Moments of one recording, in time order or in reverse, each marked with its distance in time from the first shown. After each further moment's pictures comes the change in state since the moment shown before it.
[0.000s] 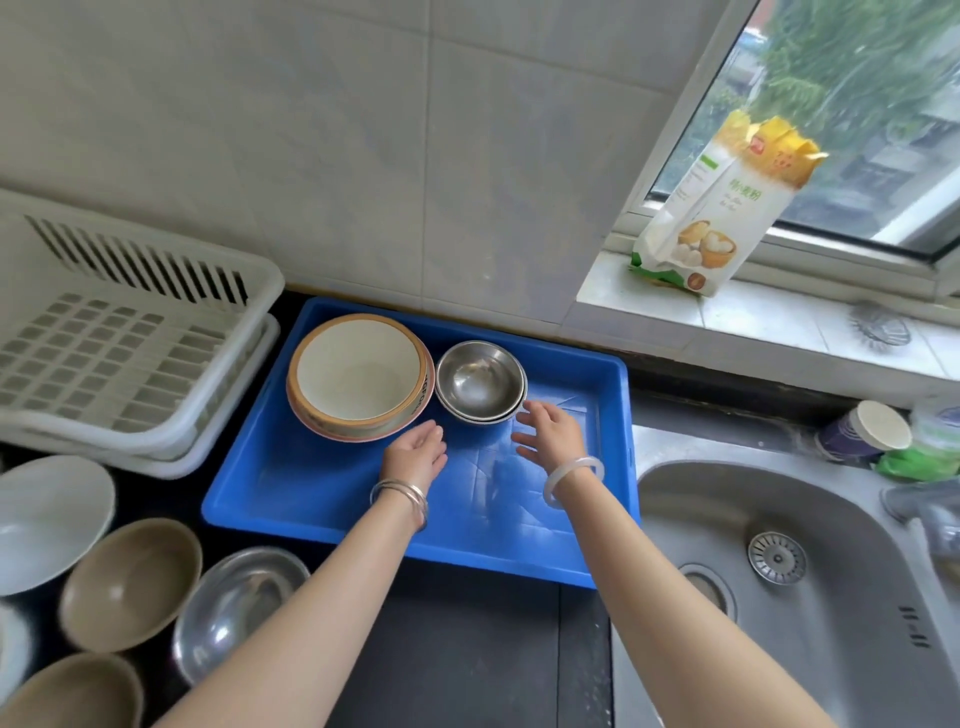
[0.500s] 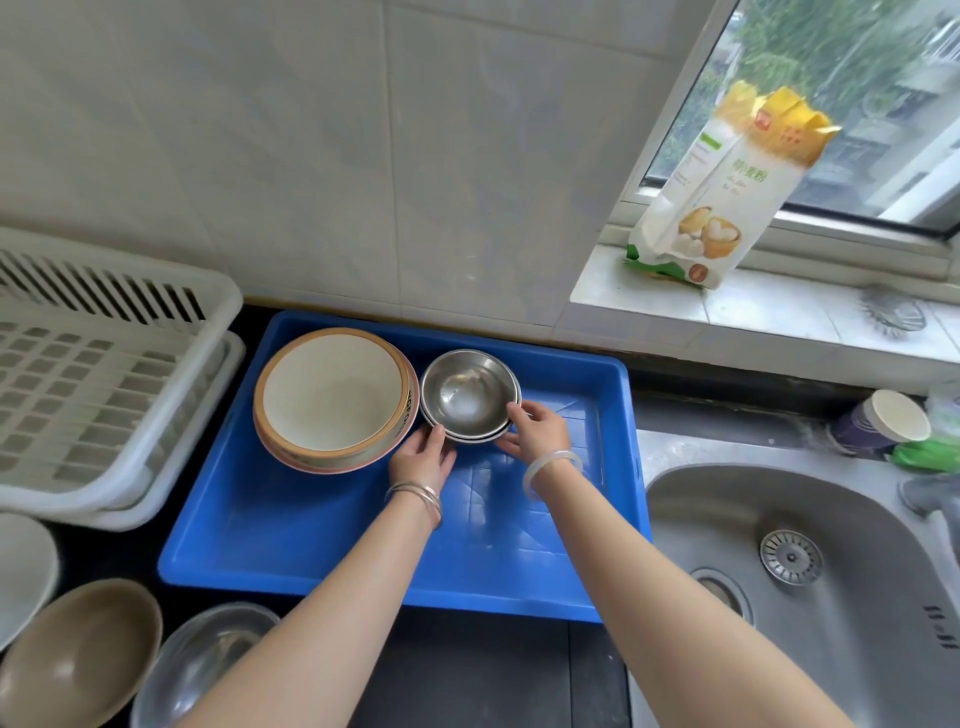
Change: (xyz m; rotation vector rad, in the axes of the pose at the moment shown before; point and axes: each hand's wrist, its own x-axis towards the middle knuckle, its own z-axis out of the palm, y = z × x) left_hand 0.053 -0.015 0.028 -0.200 -0.029 -0.020; right_hand 0.056 0.012 0.019 0.129 0.080 0.082
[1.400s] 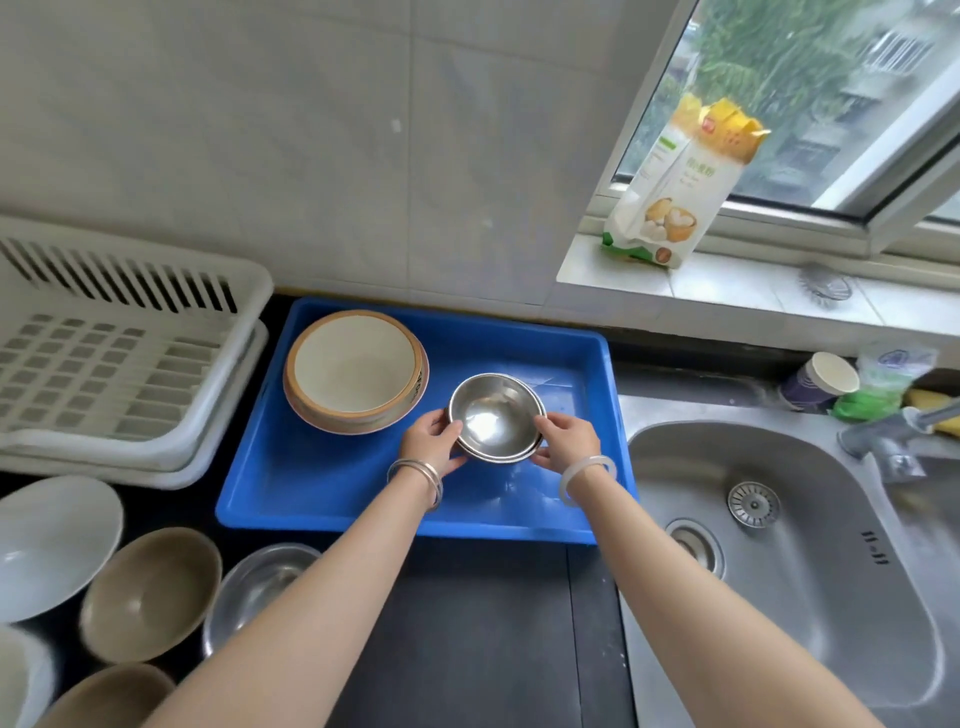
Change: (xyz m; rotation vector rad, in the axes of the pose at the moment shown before) left_hand -0.060 0.025 -0.023 0.340 -0.132 -0.057; right_hand -0.074 0.015 -0.045 -0.227 0.098 -0.062
